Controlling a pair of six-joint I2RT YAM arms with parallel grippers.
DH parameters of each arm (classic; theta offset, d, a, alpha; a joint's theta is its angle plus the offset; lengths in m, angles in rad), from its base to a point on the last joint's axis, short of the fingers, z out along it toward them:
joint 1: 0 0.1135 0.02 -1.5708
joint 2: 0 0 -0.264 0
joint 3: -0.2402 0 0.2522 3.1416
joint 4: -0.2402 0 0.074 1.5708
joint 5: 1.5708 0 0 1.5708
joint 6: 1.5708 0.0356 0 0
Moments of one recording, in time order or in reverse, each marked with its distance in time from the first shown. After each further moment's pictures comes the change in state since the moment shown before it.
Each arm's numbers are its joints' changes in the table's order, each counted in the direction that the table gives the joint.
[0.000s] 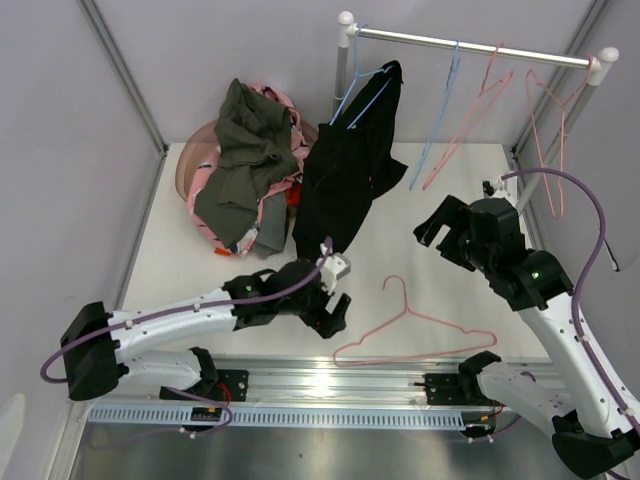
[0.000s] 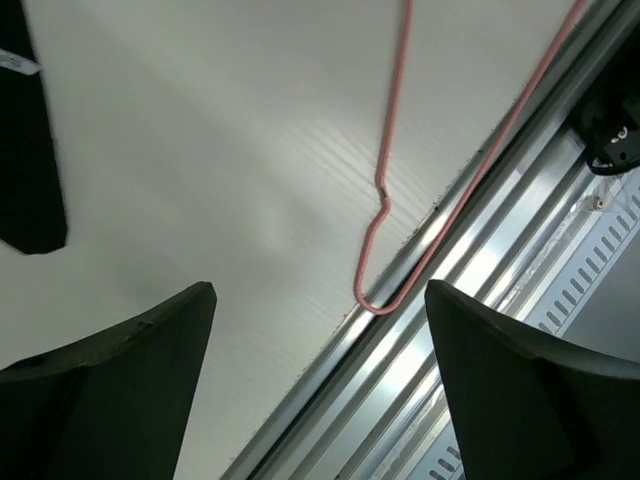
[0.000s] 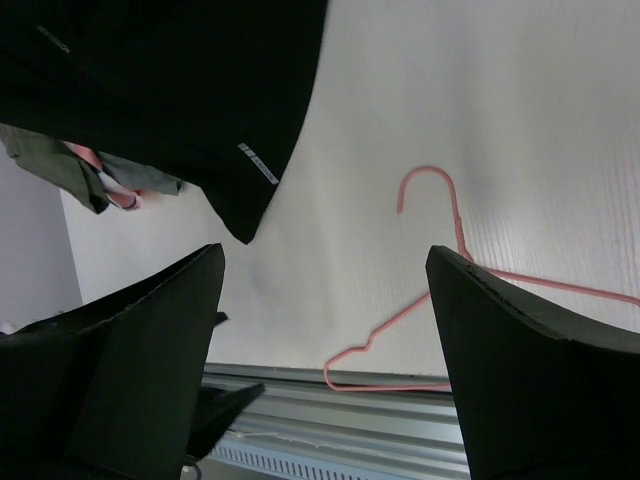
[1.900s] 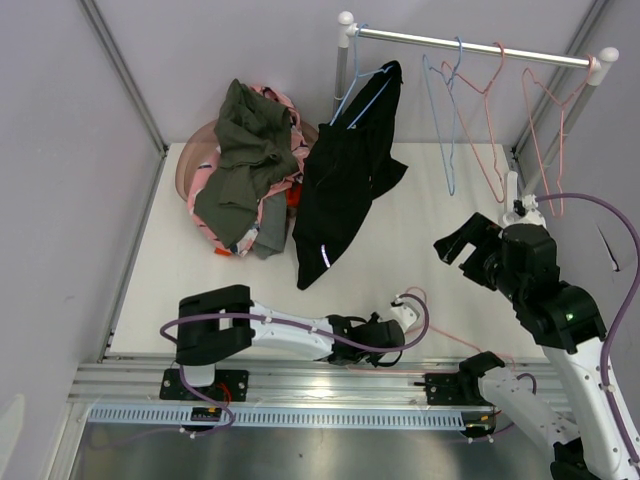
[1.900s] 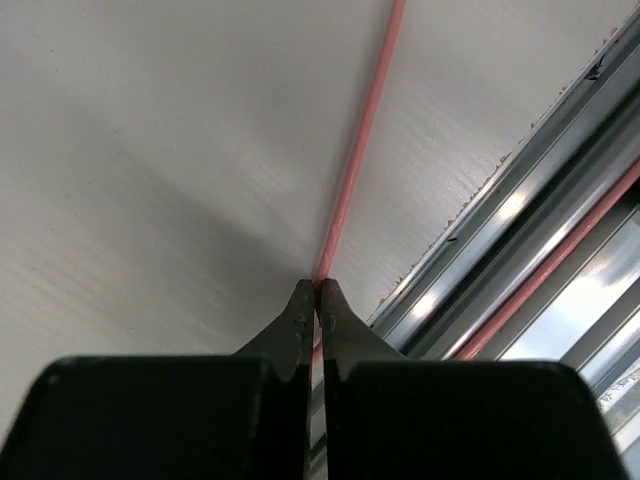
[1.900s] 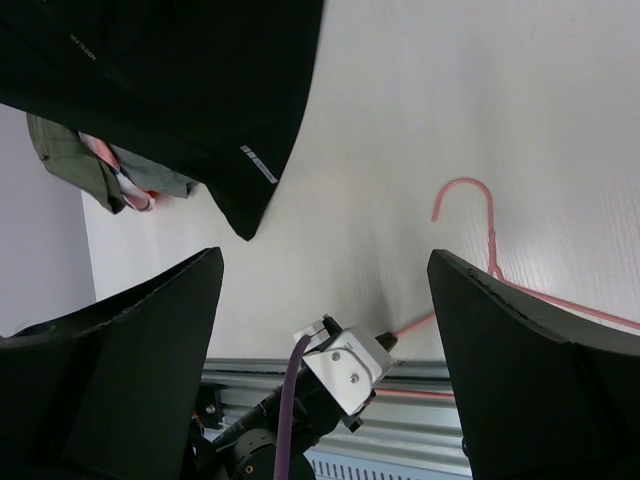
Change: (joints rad) left arm -0.404 0.692 -0.237 0.257 -0.370 -0.138; right arm -0.076 -0.175 0.005 -0.105 -0.031 -0.023
